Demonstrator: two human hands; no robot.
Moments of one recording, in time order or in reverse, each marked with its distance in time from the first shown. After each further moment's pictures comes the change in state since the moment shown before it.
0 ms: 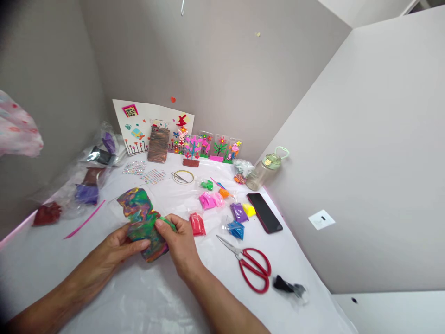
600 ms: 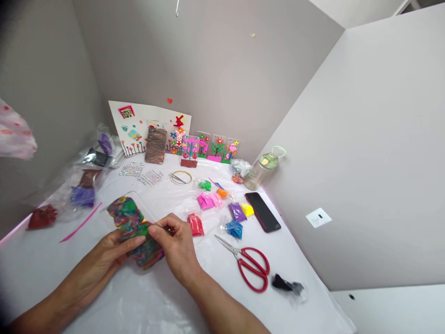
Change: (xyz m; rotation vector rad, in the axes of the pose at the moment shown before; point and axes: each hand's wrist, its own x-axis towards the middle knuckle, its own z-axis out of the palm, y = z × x) left_hand -0.001 -0.002 0.002 -0.067 0.020 0.004; right_hand -0.004 -0.007 0.001 -0.097 0.025 -0.136
